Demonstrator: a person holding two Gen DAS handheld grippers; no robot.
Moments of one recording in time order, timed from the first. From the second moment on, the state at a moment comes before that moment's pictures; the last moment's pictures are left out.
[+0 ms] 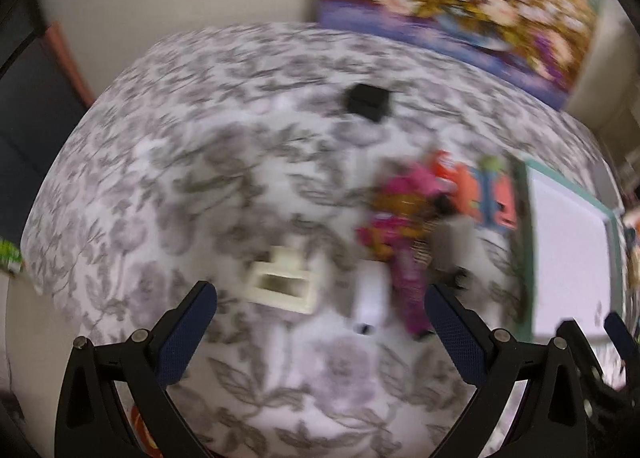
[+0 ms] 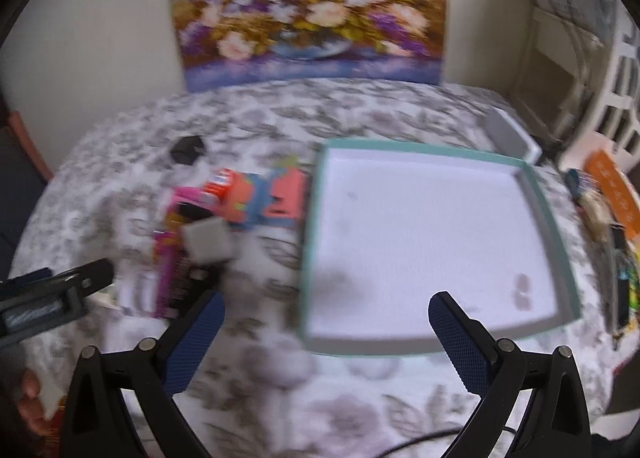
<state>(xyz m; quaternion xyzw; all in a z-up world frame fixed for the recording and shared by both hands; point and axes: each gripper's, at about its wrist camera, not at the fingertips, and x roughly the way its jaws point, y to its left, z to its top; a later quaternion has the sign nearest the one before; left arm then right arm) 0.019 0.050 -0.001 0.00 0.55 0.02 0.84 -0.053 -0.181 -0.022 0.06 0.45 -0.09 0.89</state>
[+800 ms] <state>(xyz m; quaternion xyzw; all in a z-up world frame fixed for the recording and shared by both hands) 0.047 0.090 -0.064 -0.06 0.62 0.04 0.78 0.009 -0.117 -0.061 0.02 0.51 -0.03 0.86</state>
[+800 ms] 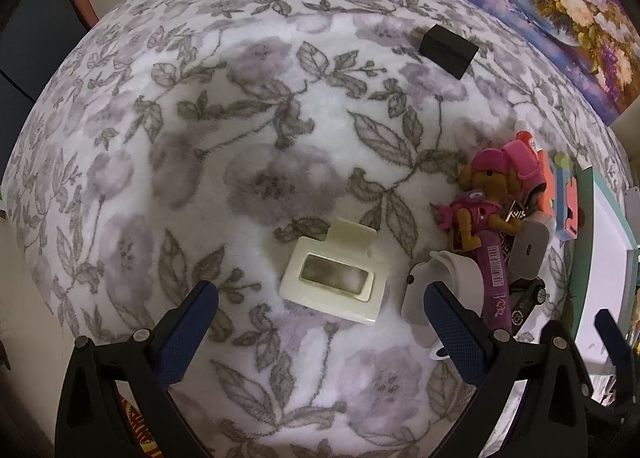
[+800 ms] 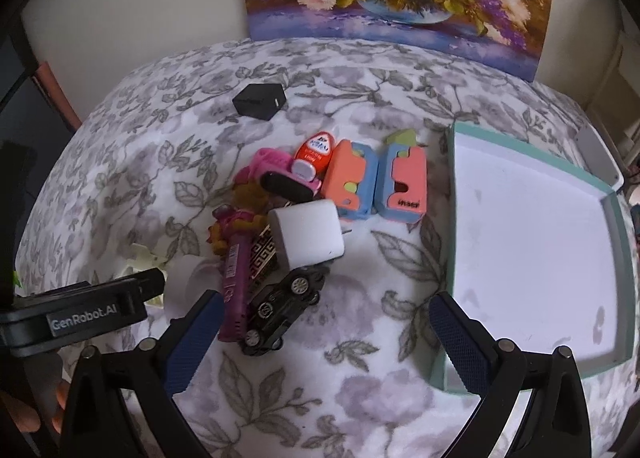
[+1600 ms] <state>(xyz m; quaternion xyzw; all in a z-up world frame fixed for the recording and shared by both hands) 0.060 0.089 -0.104 -0.12 0.63 0.02 0.77 0.010 -0.117 -0.067 0.00 0.52 0.01 0.86</state>
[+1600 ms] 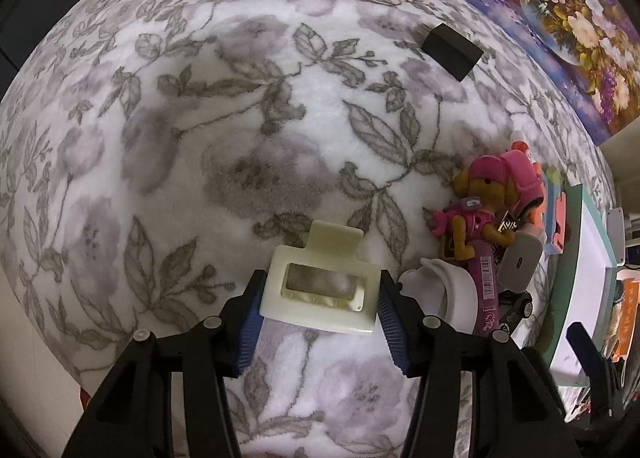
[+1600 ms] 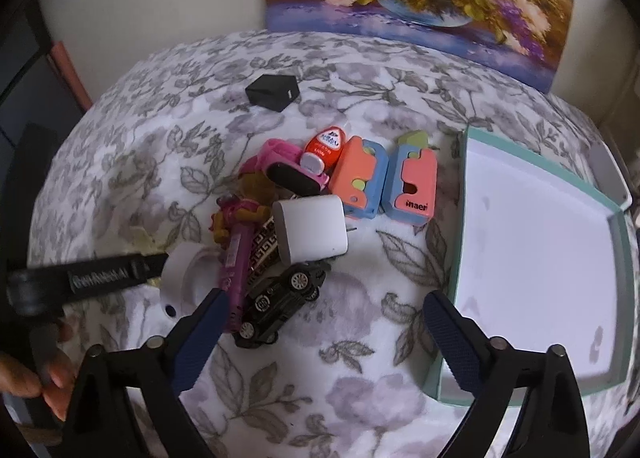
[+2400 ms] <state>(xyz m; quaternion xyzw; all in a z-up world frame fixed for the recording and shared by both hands) 0.050 0.075 -0.092 -0.09 0.63 0.01 0.77 0.030 -0.097 -0.116 -0.10 0.55 0.08 0.83</state>
